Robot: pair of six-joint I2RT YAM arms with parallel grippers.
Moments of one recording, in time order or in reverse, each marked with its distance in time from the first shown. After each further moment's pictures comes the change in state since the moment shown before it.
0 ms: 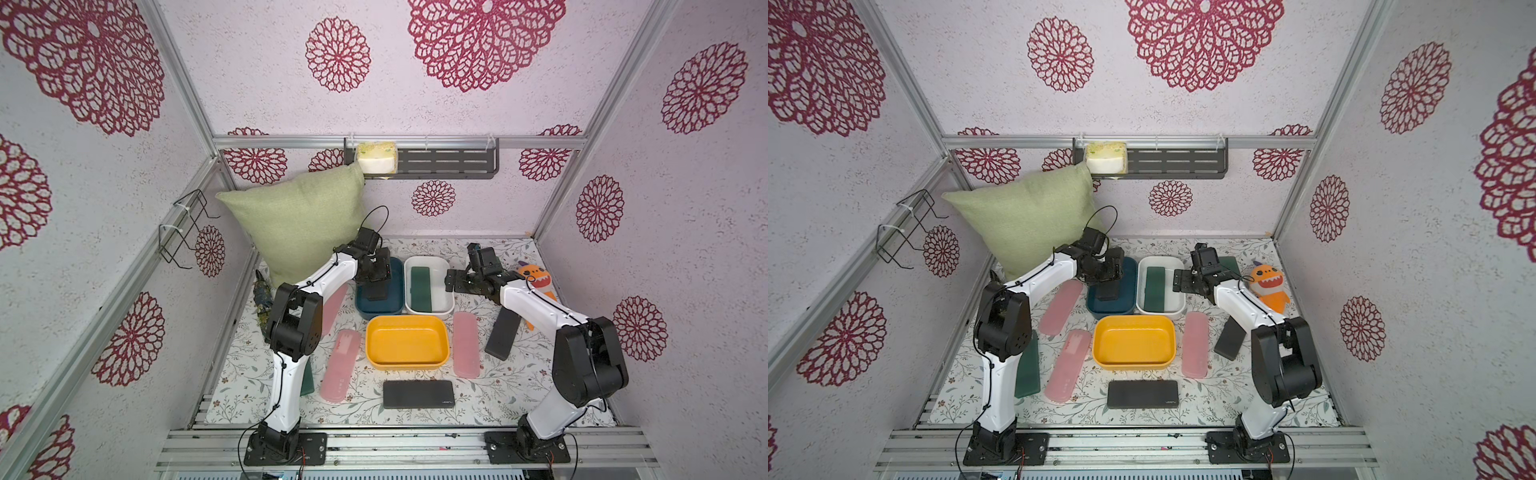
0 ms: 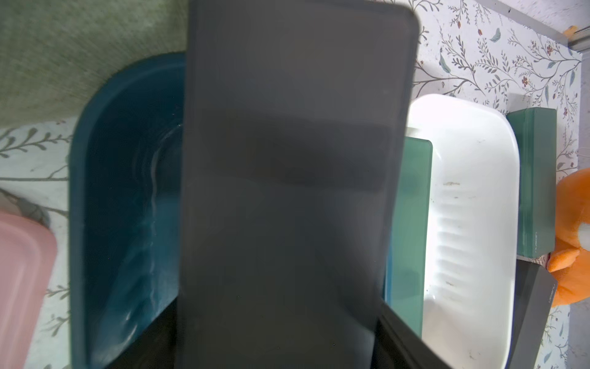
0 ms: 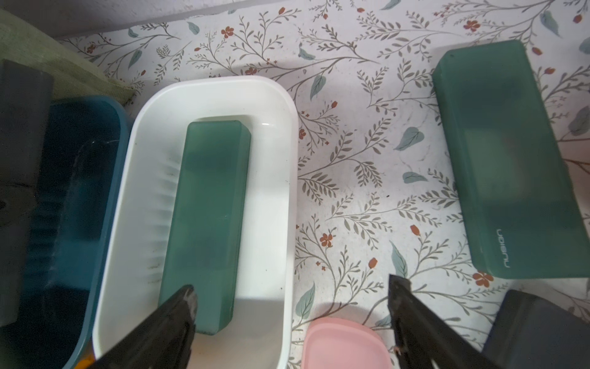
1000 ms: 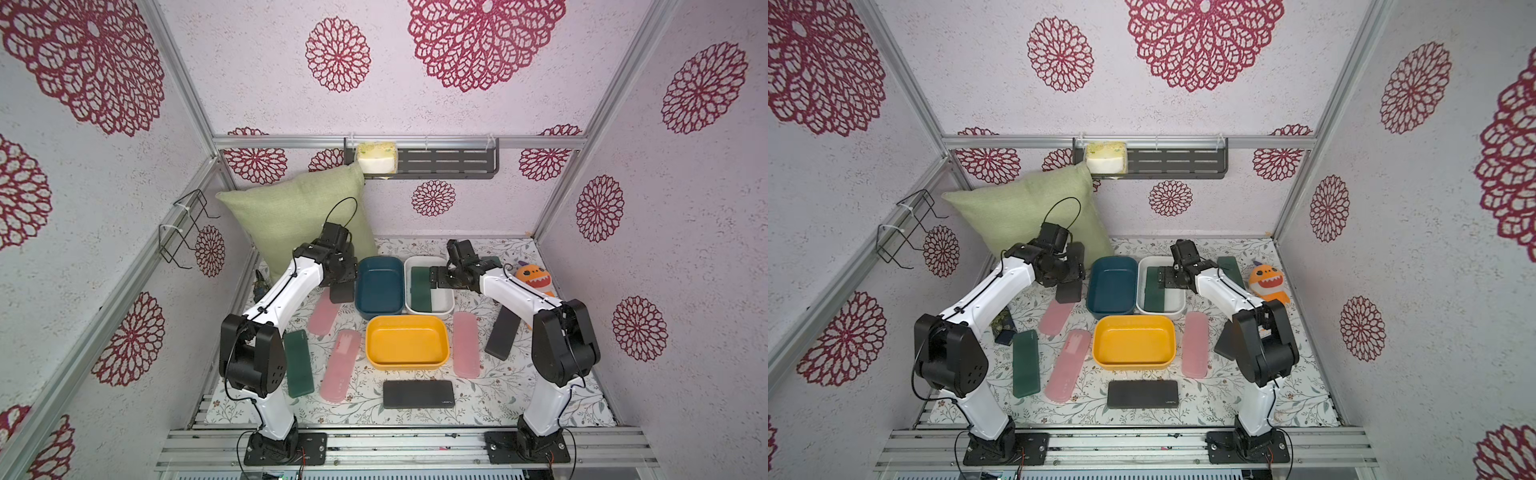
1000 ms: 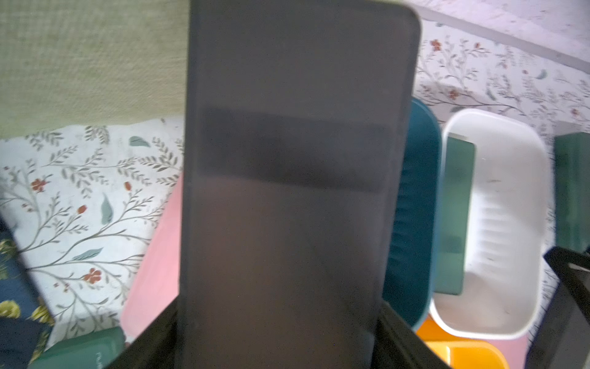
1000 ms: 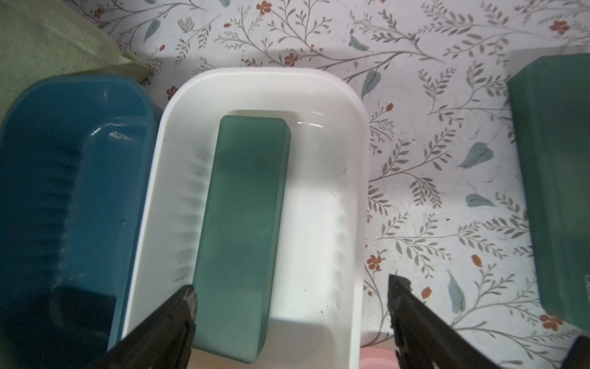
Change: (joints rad) left arm 0.084 -0.395 -0.211 -0.173 -0.181 0.057; right arm 0.087 0.153 0.196 -0.095 0.020 0.003
